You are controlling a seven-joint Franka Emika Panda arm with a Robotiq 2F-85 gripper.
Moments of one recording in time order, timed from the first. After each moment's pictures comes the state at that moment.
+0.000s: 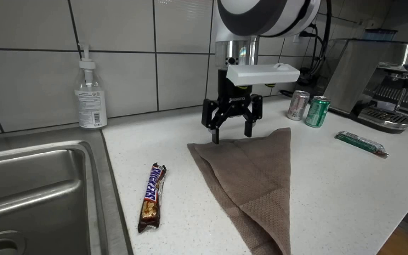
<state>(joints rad) 0.16 0.53 0.04 -1.82 -0.02 2.22 0.30</state>
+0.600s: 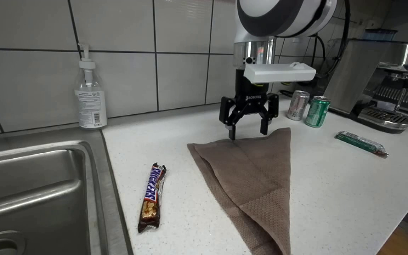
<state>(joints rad) 0.13 0.50 -0.01 -1.87 0.00 2.22 0.31</state>
